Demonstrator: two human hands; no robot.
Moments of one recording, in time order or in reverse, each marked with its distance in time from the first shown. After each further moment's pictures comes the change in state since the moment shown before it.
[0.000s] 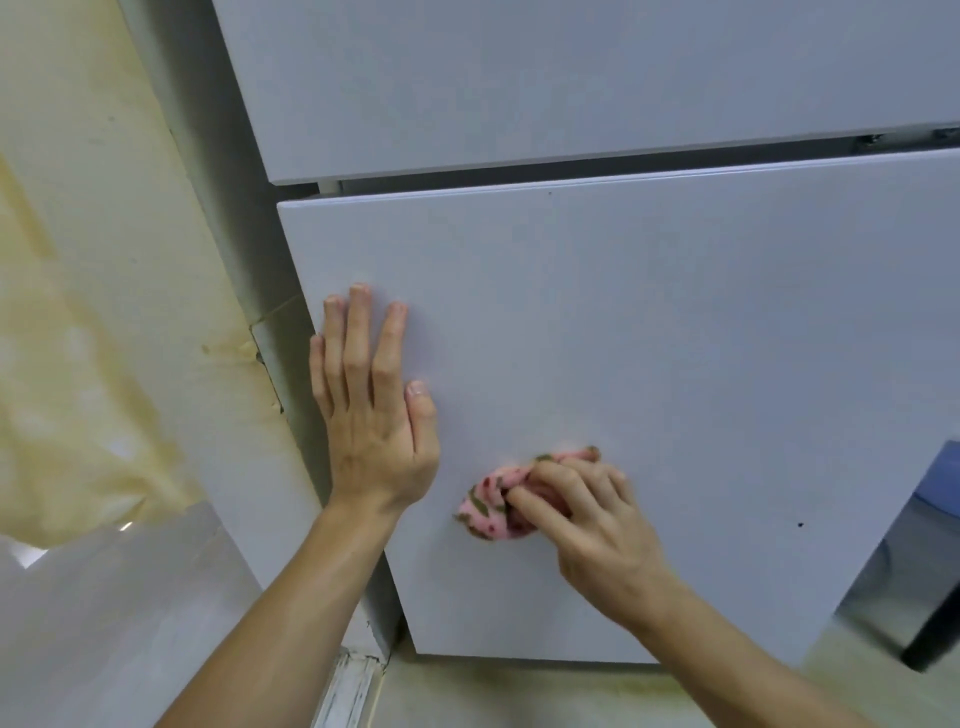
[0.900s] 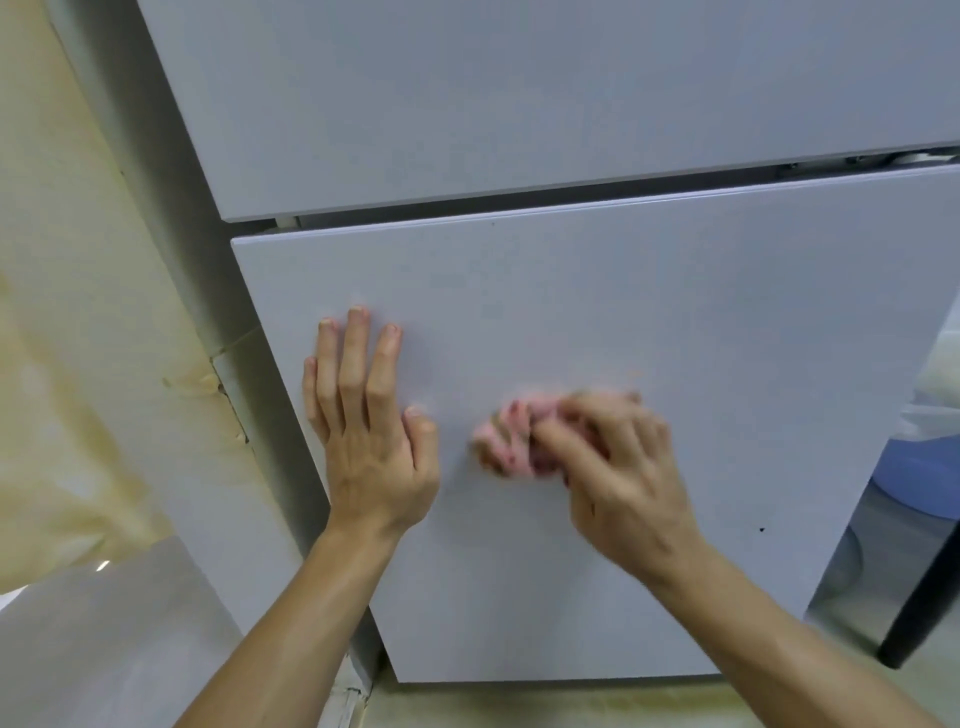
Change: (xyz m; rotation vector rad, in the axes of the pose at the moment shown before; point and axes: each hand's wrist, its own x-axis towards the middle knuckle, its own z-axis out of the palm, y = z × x) left_hand 0.005 0.030 0.007 -0.037 0.004 -0.006; right_hand 0.036 0.044 -0.044 0.021 0.168 0.148
